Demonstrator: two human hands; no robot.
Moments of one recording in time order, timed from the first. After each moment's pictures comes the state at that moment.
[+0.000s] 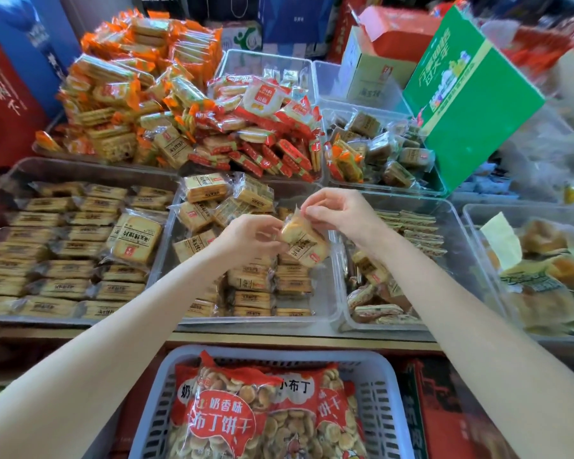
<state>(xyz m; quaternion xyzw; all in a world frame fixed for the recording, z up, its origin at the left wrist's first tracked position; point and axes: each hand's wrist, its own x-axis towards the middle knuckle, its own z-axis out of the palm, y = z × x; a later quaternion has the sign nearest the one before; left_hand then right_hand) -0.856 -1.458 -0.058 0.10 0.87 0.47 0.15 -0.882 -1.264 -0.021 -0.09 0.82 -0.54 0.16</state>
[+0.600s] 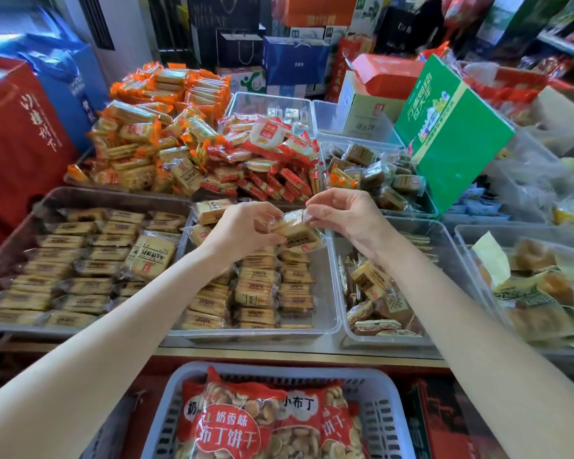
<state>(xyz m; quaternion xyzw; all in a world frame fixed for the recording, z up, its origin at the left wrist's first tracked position) -0.846 -1.466 -0.004 0.08 0.91 0.42 0.00 -0.864 -1.270 0.022 -0.10 0.73 -0.66 0.11</state>
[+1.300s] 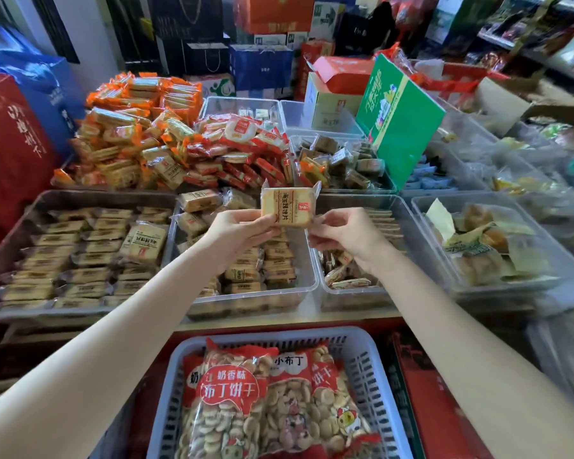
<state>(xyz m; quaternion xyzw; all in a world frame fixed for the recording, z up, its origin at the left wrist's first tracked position) -0.774 -1.447 0.010 -0.03 0.61 0.77 0.17 -0.765 -1.247 0.022 0.02 0.78 -0.61 0.10</state>
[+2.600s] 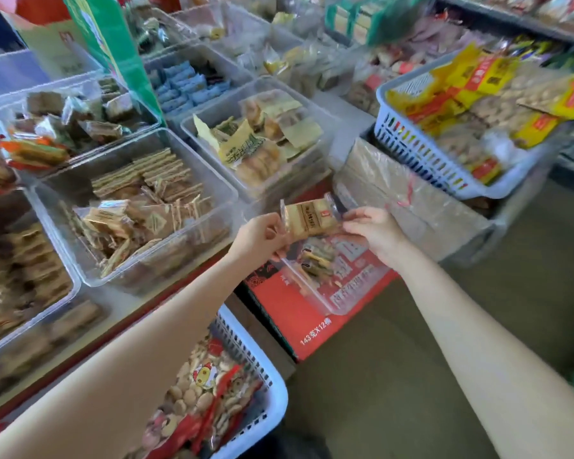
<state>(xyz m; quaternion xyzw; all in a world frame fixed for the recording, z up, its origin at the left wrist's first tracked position) -0.662 -1.077 -0.071 0.29 0.79 0.44 0.31 -0.537 -0.899 -0.080 0.40 0.65 -0.64 -0.11</state>
